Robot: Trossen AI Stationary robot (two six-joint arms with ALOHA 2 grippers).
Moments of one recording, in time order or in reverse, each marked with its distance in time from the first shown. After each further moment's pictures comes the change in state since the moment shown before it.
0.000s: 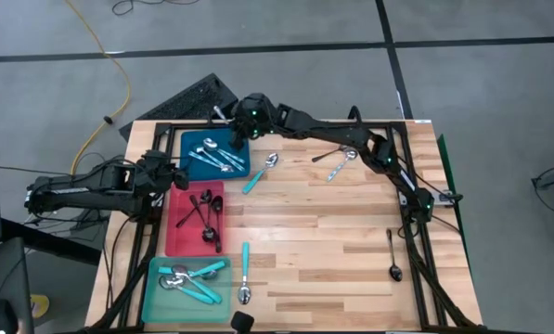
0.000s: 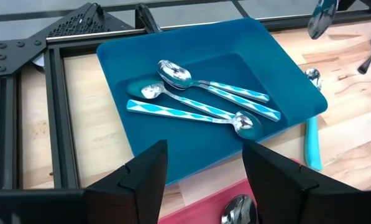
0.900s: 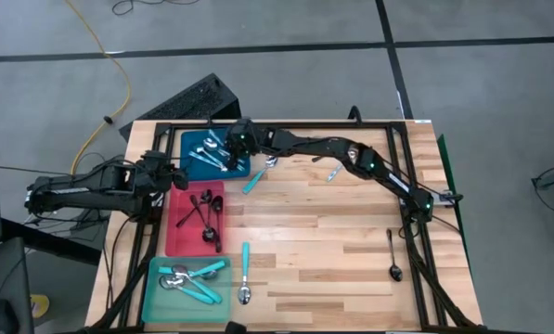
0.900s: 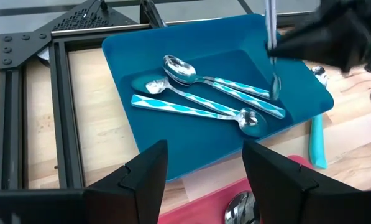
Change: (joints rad) left arm 0.000 0.000 0.000 -0.026 0.004 -0.026; right arm 0.054 0.177 -0.001 0.087 -0.004 0.033
